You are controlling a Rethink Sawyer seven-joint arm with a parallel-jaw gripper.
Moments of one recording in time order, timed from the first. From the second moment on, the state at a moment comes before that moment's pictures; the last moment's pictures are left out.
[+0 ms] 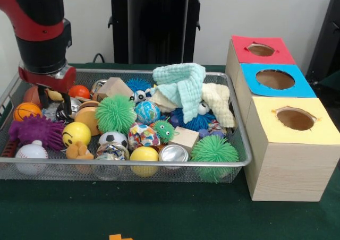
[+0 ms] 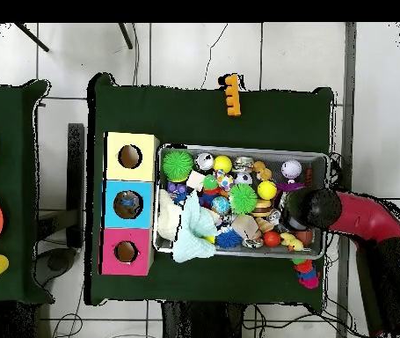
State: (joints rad) arm -0.78 -0.50 0.26 1.50 -0.52 0.69 1.86
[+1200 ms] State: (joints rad) arm -0.85 -0.48 0.24 1.59 -0.52 0.54 1.86
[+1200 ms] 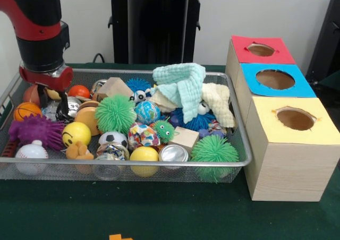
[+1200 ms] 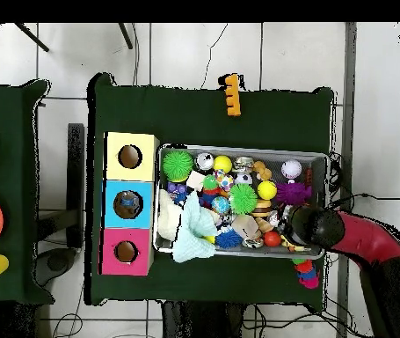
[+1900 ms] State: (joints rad) arm -0.84 -0.43 0.23 1.55 -0.52 0.51 1.86
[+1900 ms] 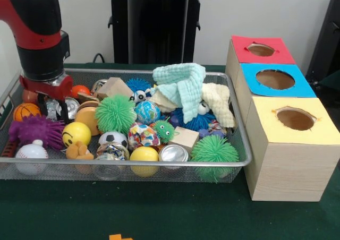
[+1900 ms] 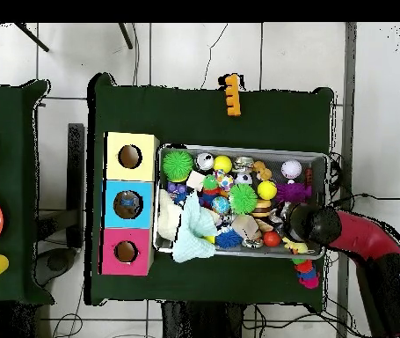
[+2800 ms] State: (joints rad) arm -0.85 -0.35 0.26 1.45 -0.53 0.58 1.86
